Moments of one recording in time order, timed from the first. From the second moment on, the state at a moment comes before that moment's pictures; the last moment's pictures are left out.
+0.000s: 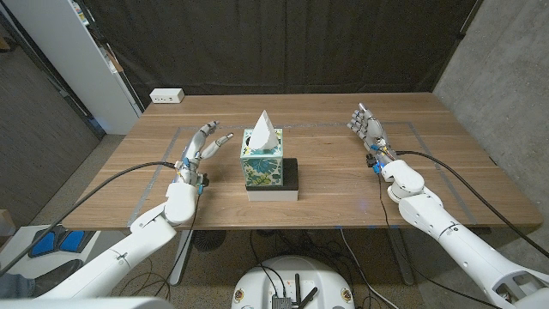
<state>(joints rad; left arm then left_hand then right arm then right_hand) 1.12 0.70 0.38 -1.62 0.12 -0.21 0.63 0.43 -0.09 0.60 -0.17 0.20 0.32 0.11 0.23 0.19 0.27 0.04 0.26 0.22 0.33 -0.01 0.23 0.19 0.31 0.00 0.25 0.19 -0.93 -0.54 -0.37 -1.41 0.56 0.35 -0.05 0.24 0.04 0.25 -0.13 0.17 0.04 0.12 0.19 0.18 0.08 0.11 0.20 0.20 0.02 0.07 0.21 0.41 0.24 0.06 0.20 0.17</state>
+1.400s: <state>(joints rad) 1.39 0.73 0.21 -1.74 0.08 -0.39 0.59 0.44 -0.08 0.59 -0.17 0.20 0.33 0.10 0.23 0.19 0.28 0.04 0.26 0.22 0.34 -0.01 0.23 0.19 0.33 0.01 0.25 0.19 -0.98 -0.53 -0.38 -1.47 0.52 0.34 -0.13 0.24 0.04 0.25 -0.14 0.17 0.04 0.12 0.19 0.18 0.08 0.11 0.20 0.20 0.03 0.08 0.21 0.41 0.24 0.05 0.20 0.17</state>
